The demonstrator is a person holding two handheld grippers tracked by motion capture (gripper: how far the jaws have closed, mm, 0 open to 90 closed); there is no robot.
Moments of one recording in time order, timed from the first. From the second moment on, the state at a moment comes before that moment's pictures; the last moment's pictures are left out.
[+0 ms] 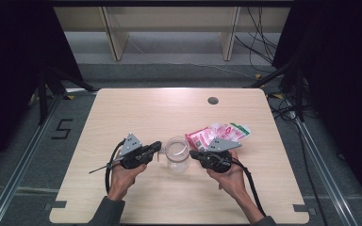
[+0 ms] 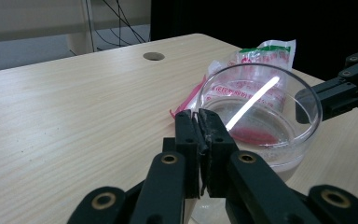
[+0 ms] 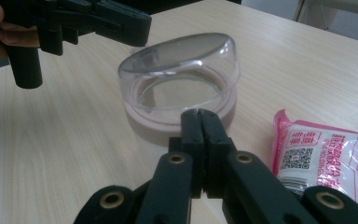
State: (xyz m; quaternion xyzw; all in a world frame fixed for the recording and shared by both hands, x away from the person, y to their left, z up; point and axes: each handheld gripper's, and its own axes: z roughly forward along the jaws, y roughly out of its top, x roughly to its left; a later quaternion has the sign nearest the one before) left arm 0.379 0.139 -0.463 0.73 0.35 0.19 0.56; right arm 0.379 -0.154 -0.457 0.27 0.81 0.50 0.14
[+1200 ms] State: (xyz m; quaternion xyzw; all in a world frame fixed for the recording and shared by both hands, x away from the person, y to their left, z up) left arm 0.383 0.146 -0.473 0.72 0.37 0.19 0.55; right arm 0.387 -0.128 -0.445 0.25 0.82 0.50 0.13
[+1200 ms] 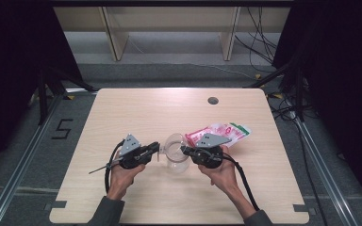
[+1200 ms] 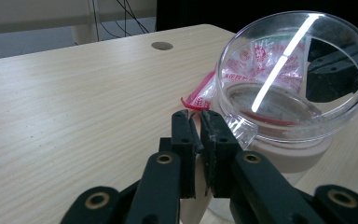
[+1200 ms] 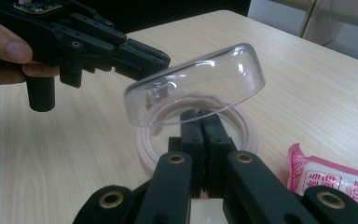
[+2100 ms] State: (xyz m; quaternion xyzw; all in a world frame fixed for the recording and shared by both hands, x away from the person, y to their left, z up) left arm 0.337 0.189 -0.490 0.74 0.39 0.15 0.53; right arm 0.379 -0.085 -0.425 0.21 0.81 0.52 0.16
